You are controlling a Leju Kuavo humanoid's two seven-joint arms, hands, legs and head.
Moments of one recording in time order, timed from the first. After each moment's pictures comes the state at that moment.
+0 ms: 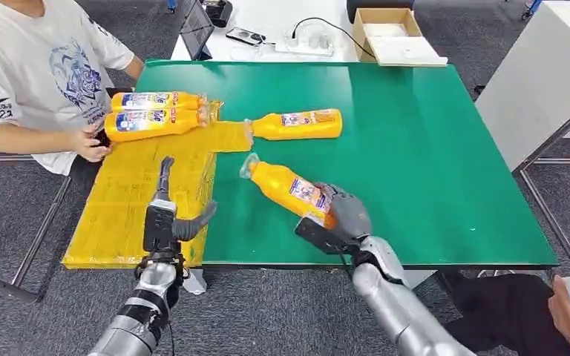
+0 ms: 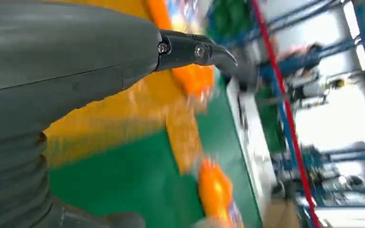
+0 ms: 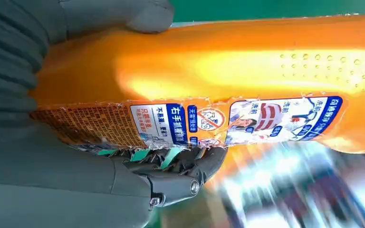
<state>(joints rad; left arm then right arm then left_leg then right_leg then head) -0.37 -0.20 -0.13 -0.88 -0.16 0.37 -0.69 -0.37 0.01 0.40 -0.96 0.59 -0.42 -0.33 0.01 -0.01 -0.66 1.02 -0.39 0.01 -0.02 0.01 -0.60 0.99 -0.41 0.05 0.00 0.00</state>
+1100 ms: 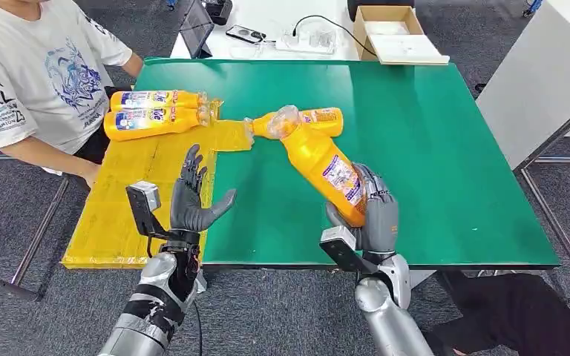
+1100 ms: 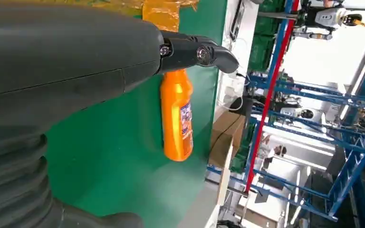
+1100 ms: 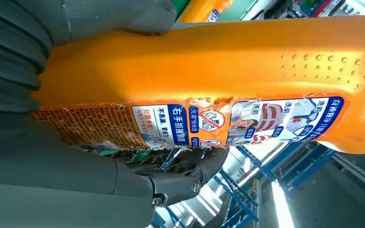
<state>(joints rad) -0.37 -0.26 -0.11 -1.01 0.10 -0.03 -0.55 -0.21 0.11 0.17 -1.21 0.55 -0.60 -0.62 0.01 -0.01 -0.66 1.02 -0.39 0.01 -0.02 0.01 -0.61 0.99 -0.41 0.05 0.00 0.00</state>
